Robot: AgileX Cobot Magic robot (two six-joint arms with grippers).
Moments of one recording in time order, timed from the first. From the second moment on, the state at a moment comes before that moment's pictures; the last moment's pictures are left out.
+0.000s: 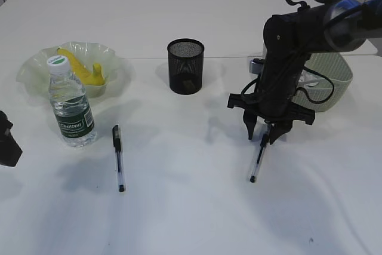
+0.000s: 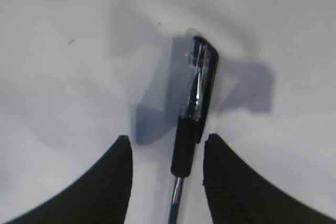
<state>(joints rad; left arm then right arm) -0.25 1.26 -0.85 -0.09 0.88 -0.08 0.29 2.20 -1.61 0.01 0.98 0.61</state>
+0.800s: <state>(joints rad) -0.25 1.26 -0.85 -0.09 0.87 -0.08 0.26 2.22 -1.61 0.02 0.95 0.61</state>
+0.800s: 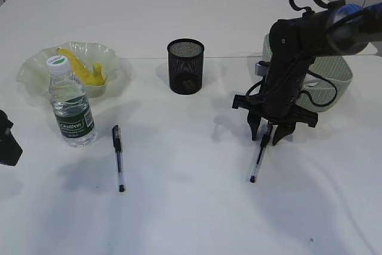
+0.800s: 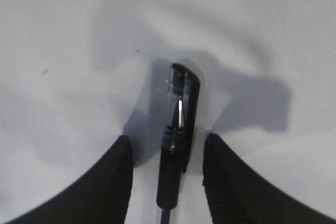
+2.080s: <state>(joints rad) -0.25 1.26 -0.85 -0.09 0.87 -0.08 0.26 2.13 -1.62 0.03 0.89 0.42</state>
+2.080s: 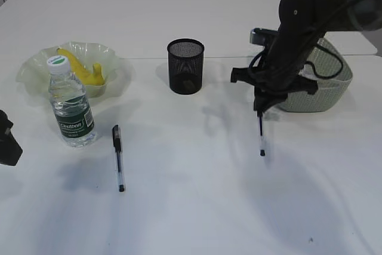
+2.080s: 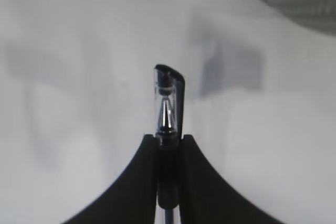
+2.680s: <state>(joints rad) -0.25 1.26 -0.85 -0.09 0.87 -0.08 0.26 2.10 -1.84 0.09 0.60 0.19</state>
